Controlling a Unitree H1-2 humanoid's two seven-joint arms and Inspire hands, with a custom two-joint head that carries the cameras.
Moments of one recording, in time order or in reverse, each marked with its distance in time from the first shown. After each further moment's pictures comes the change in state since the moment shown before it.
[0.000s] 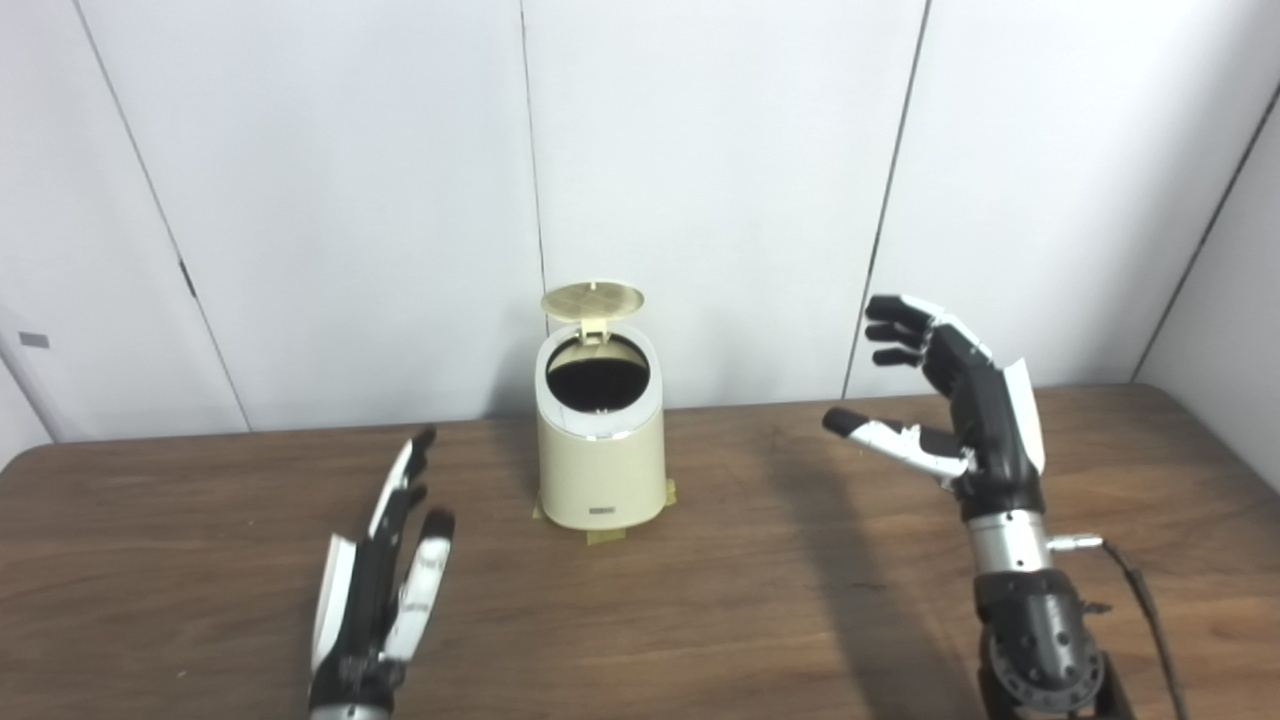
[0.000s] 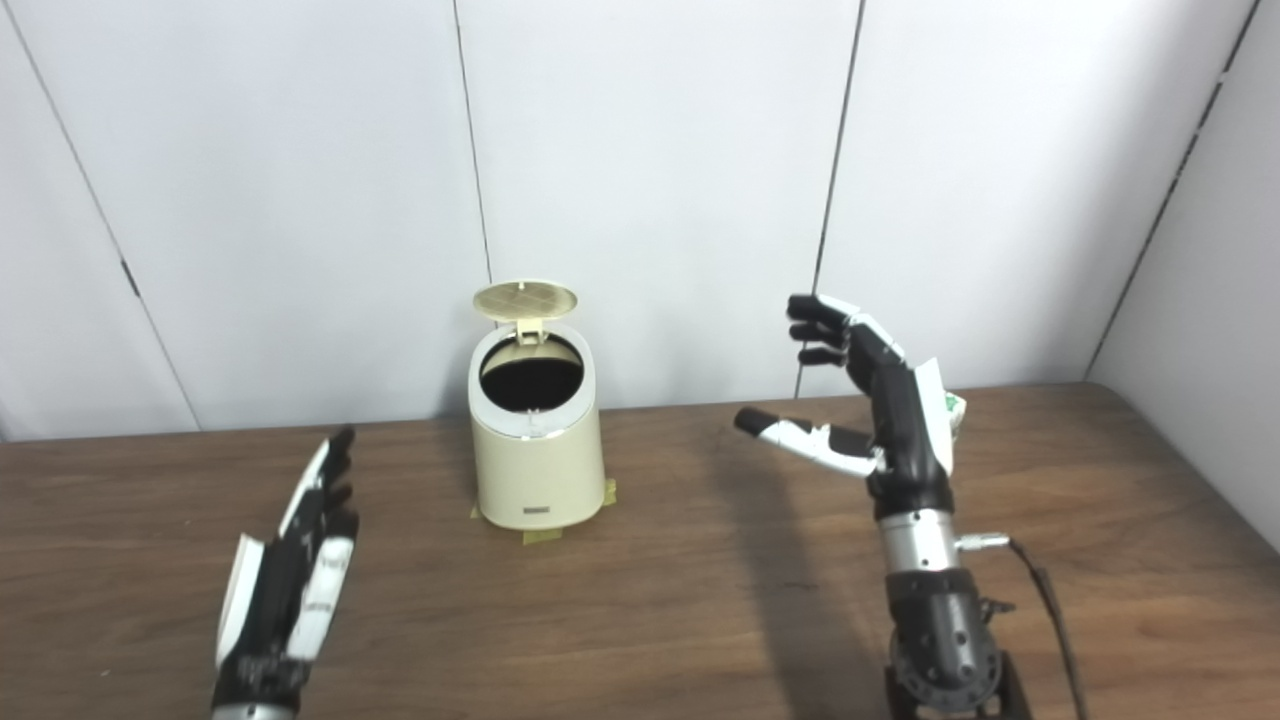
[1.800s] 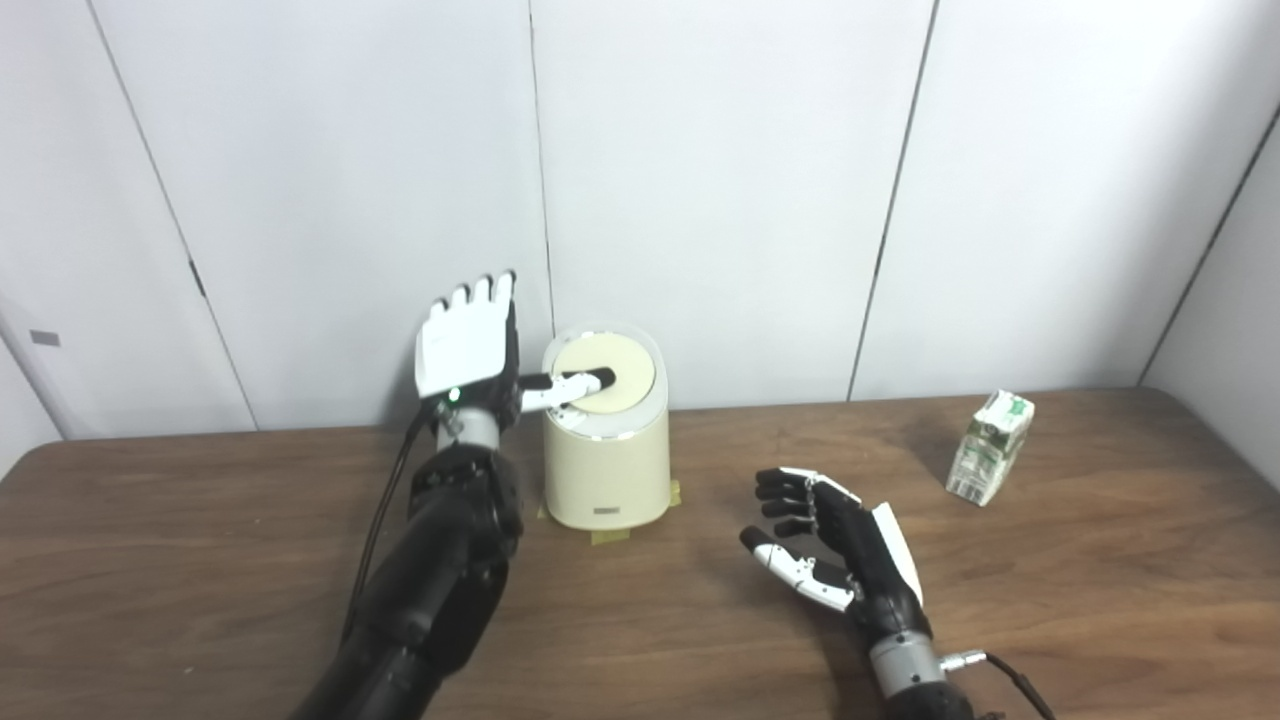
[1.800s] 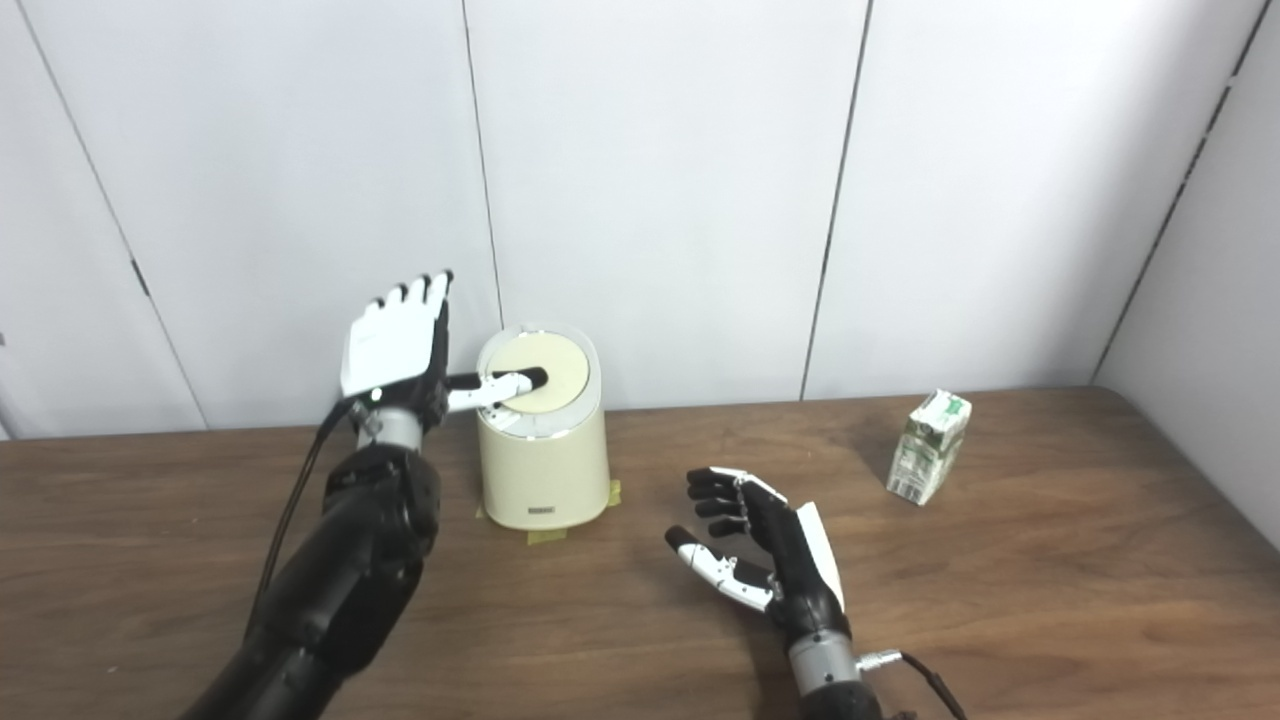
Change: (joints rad) left arm -0.715 -0.008 -0.240 0.611 0.682 0.636 0.015; right arm 0.132 0.146 0.146 0.182 -0.063 0.042 0.023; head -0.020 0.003
